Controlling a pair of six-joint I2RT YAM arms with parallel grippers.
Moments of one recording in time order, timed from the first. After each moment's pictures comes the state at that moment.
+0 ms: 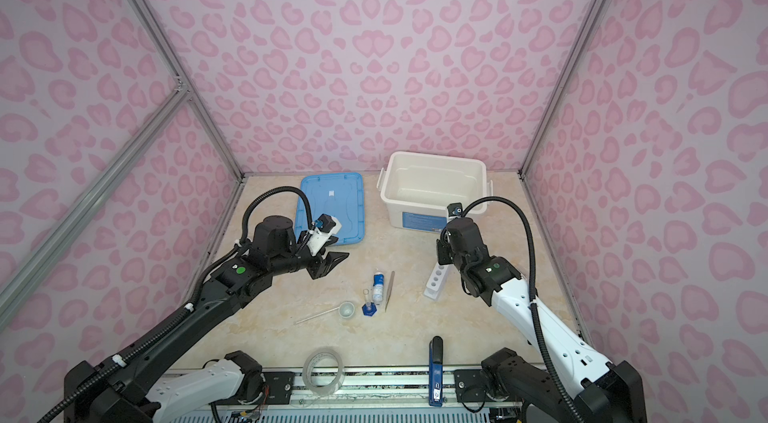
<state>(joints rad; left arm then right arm) -0.53 1.08 0.88 -0.35 0.36 0.24 0.46 1.06 0.83 -0.45 0.27 0.22</state>
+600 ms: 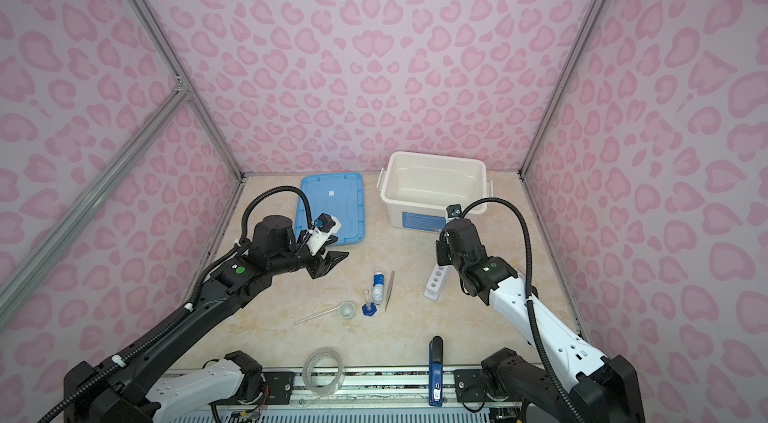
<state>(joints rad) -0.53 1.08 0.88 -0.35 0.36 0.24 0.45 1.09 0.81 -0.42 0.27 0.22</state>
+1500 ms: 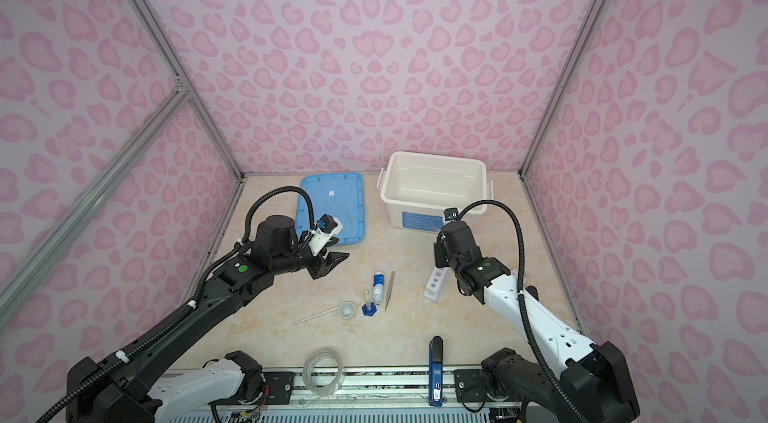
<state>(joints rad) -0.53 1.10 0.88 -0.36 0.36 0.26 0.45 1.13 0.76 -0.36 0.28 0.23</state>
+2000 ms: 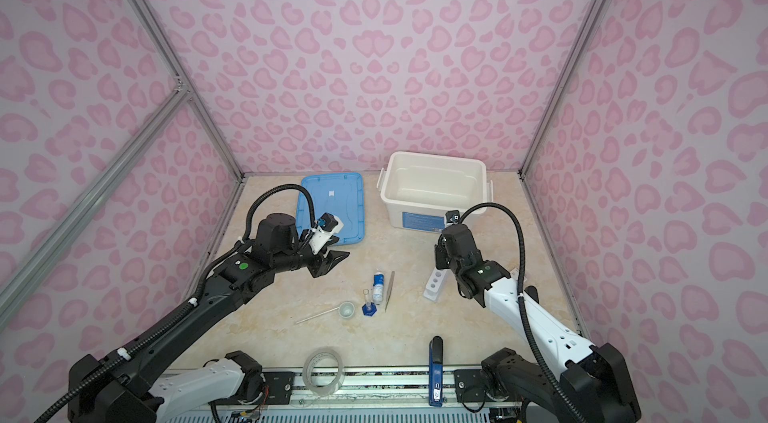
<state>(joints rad) -0.52 1.12 0.90 -0.37 0.36 0.26 0.44 1.12 0.73 -0.32 0.28 0.25</state>
